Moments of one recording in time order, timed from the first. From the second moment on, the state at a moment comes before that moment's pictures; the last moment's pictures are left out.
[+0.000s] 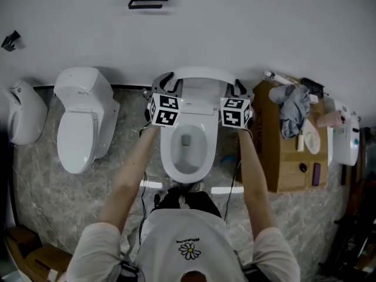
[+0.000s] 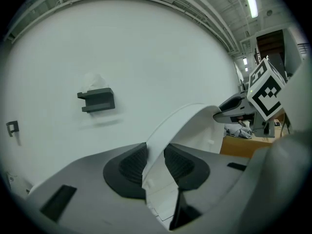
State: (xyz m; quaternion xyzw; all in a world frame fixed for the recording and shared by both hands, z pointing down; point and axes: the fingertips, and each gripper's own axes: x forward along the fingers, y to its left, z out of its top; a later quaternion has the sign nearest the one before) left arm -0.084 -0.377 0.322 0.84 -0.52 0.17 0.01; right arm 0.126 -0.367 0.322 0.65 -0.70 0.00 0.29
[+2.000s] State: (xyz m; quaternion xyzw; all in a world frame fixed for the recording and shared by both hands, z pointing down) left arm -0.094 -0.078 0.501 0.82 -0.41 0.40 0.00; right arm 0.103 -0.061 0.499 0.47 -0.72 -0.02 0.51
